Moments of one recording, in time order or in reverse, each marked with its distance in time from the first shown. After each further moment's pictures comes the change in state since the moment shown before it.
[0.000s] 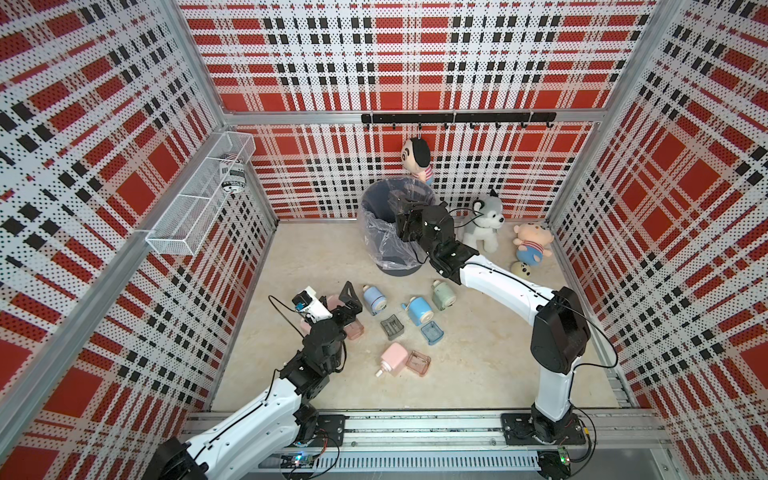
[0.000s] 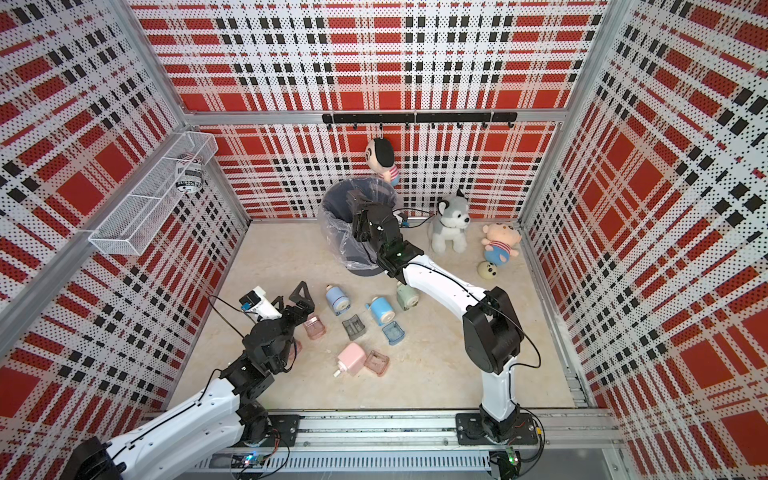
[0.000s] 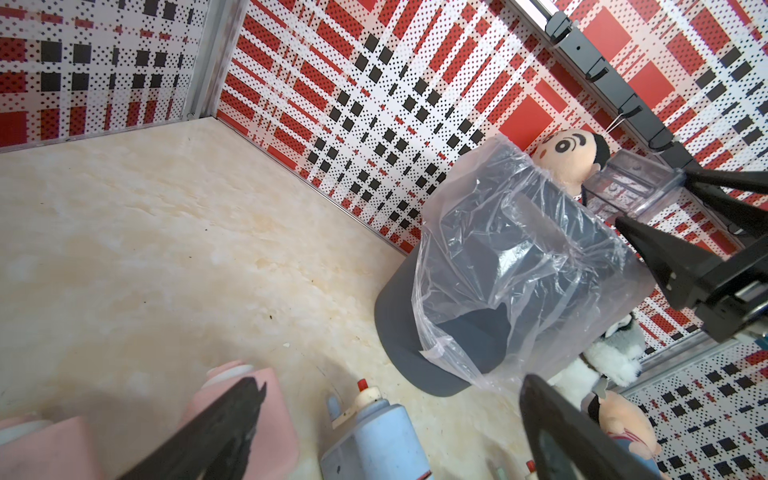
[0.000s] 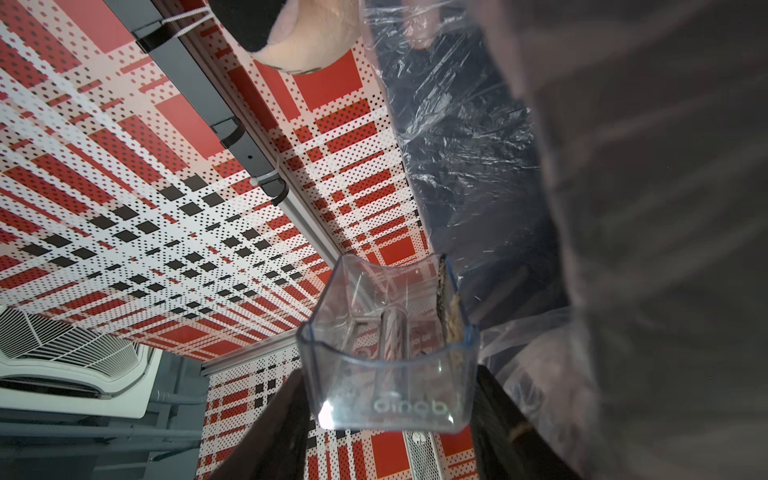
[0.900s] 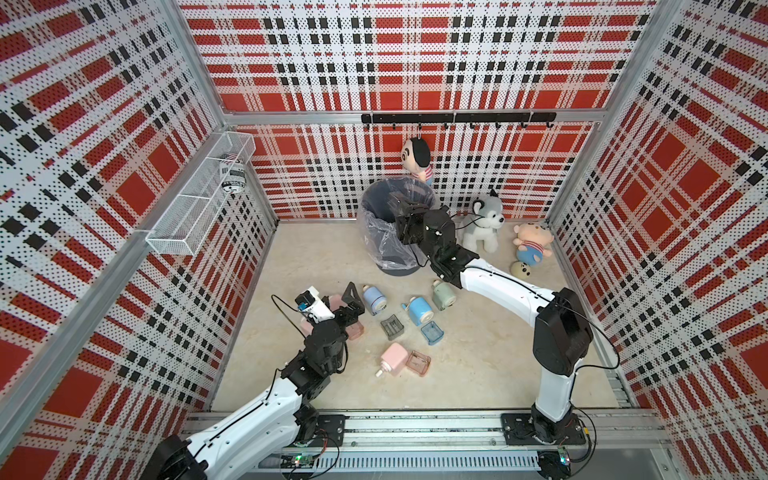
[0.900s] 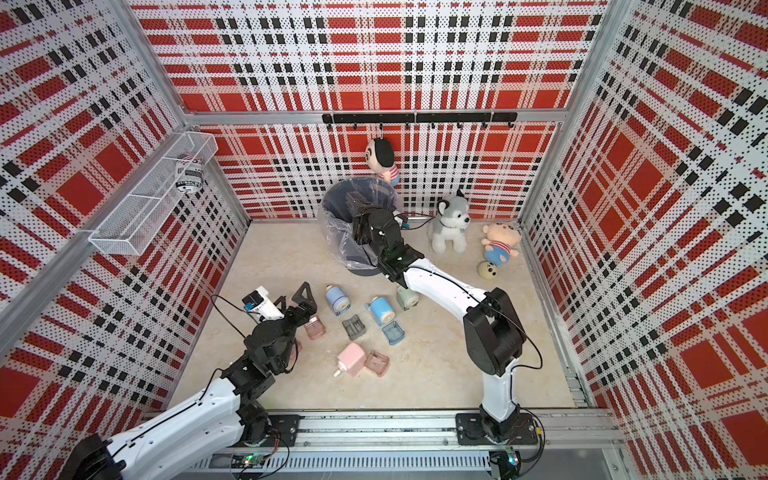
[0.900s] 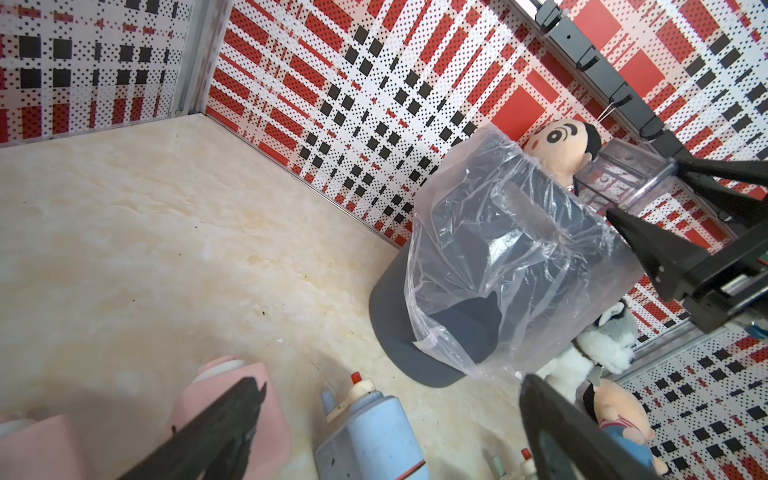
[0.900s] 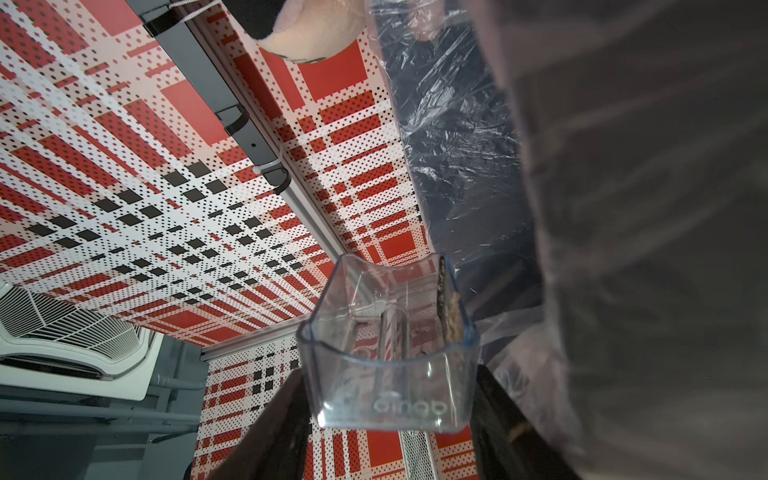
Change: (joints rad) left arm -0.030 0.010 0.000 0.008 -0.001 0.015; right arm 0.005 -0.023 -0.060 0.059 -0.002 -0.051
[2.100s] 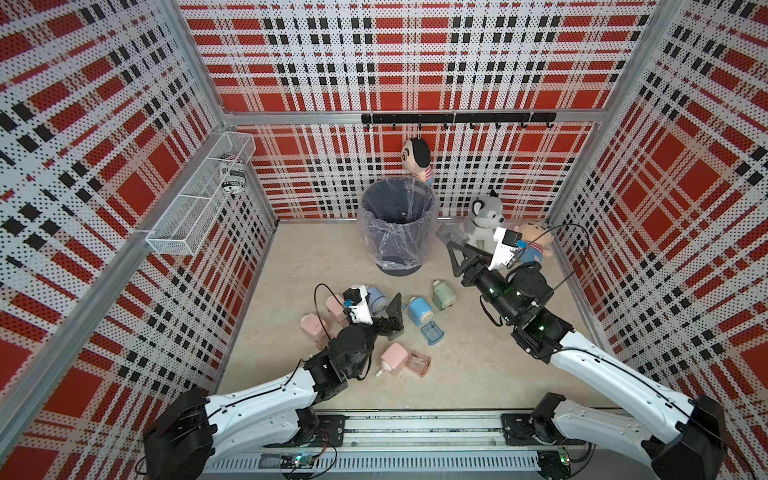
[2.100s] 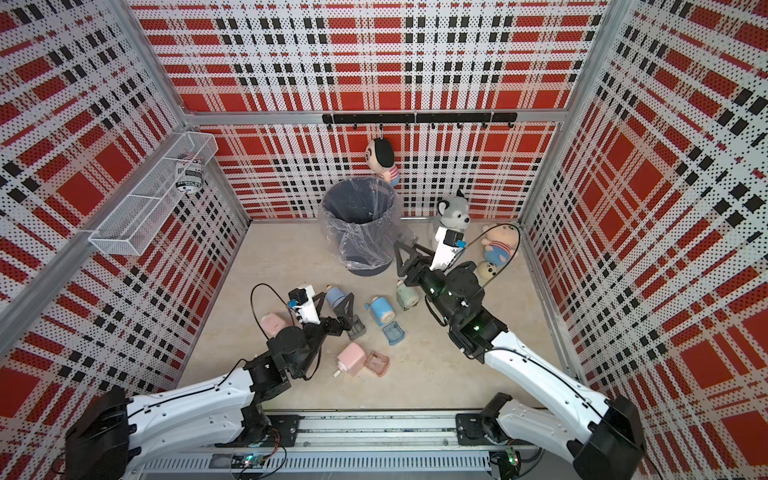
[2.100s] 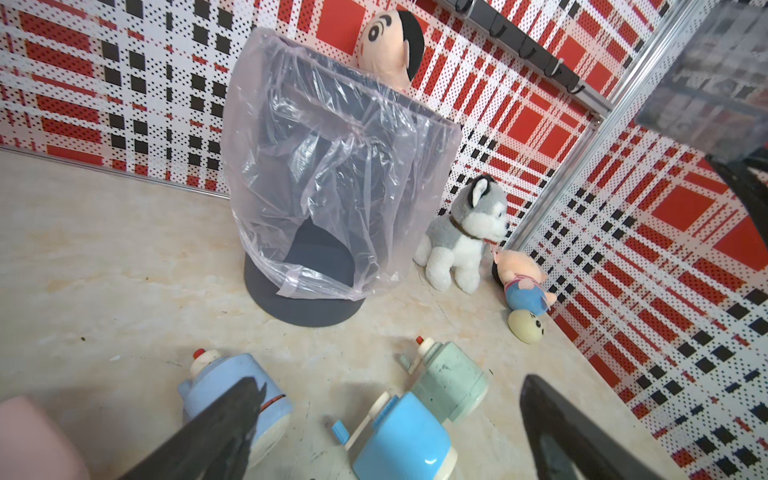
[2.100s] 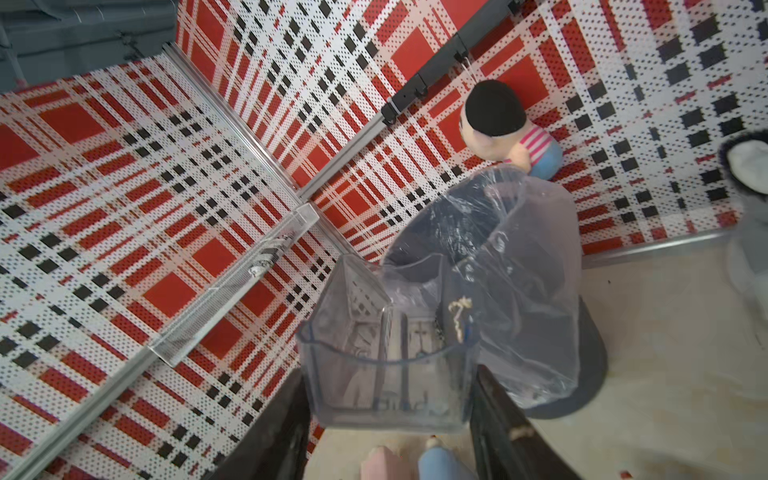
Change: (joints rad) left arm -0.305 0.216 0.098 0.158 0.072 0.244; right arm -0.005 -0.880 -0.812 0.051 -0.069 -1.254
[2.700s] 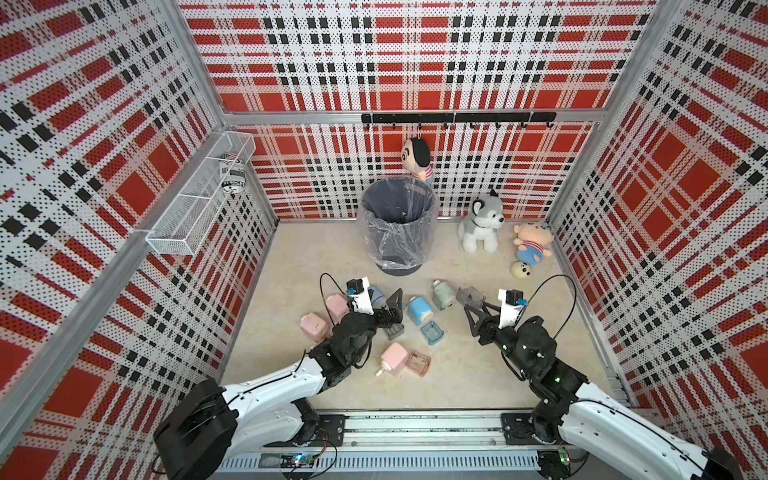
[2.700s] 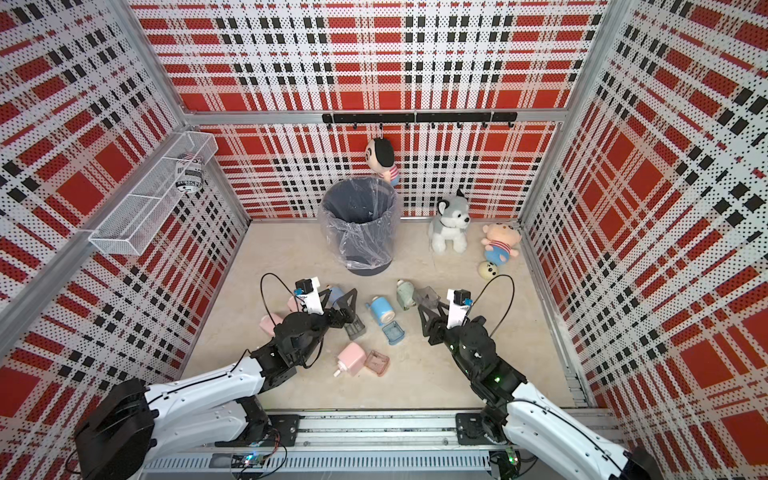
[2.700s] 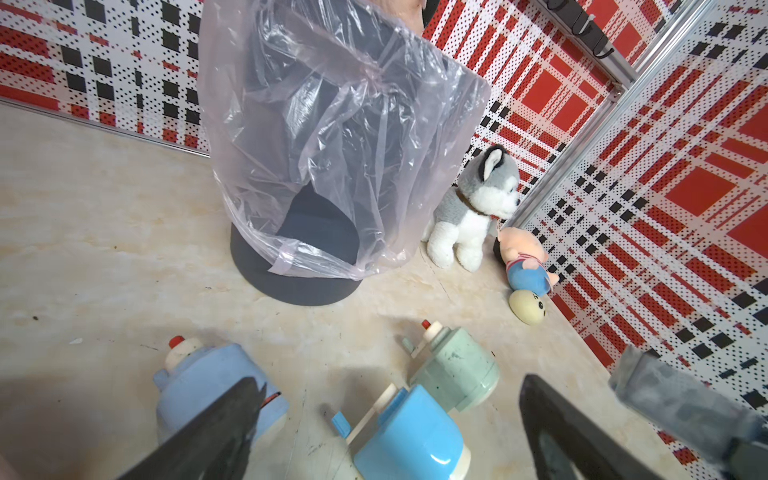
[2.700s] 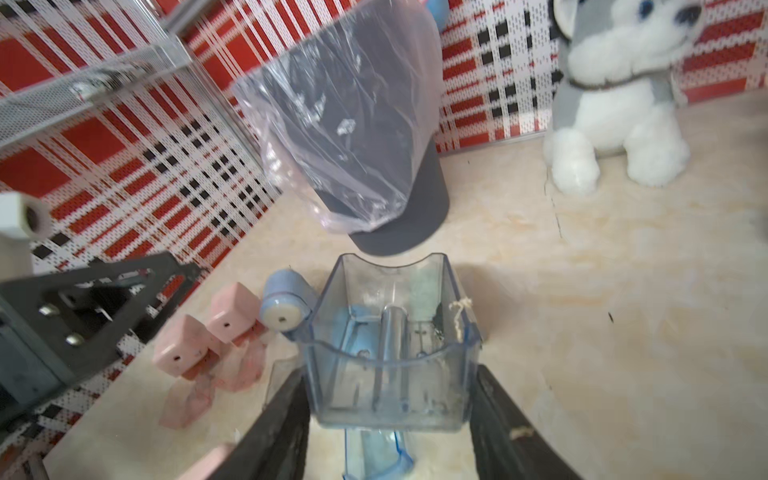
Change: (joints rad) left arm 0.143 0.092 0.021 0.002 0.208 -0.080; right arm 0.000 -0.393 -0.530 -0.156 0.067 -0.143
